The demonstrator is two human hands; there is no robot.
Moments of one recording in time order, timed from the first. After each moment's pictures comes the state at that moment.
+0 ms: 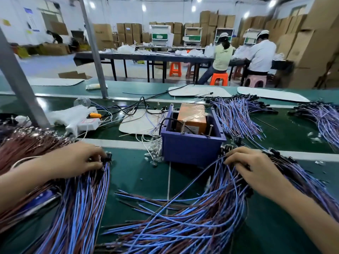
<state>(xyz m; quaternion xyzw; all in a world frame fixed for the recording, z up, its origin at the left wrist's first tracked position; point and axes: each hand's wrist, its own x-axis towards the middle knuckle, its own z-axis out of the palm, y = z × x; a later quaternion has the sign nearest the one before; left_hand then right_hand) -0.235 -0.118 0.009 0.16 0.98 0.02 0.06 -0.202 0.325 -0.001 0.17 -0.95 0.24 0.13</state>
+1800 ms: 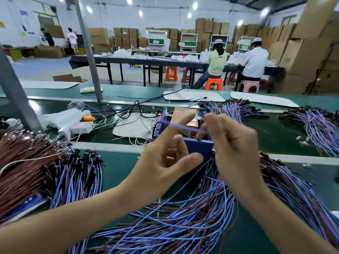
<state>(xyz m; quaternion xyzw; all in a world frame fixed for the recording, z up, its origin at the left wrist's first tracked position) -0.166 0.087 0.039 0.34 0.70 0.61 -0.12 -0.161 0.241 0.075 0.24 -0.77 0.48 0.34</state>
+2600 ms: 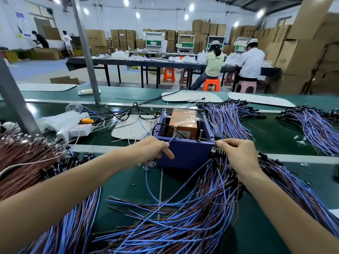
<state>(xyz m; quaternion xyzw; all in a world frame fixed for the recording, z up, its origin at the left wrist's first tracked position) -0.251 0.063 0.036 0.07 0.89 0.42 0.14 -0.237 0.299 0.006 -0.09 -0.81 0.55 0.21</state>
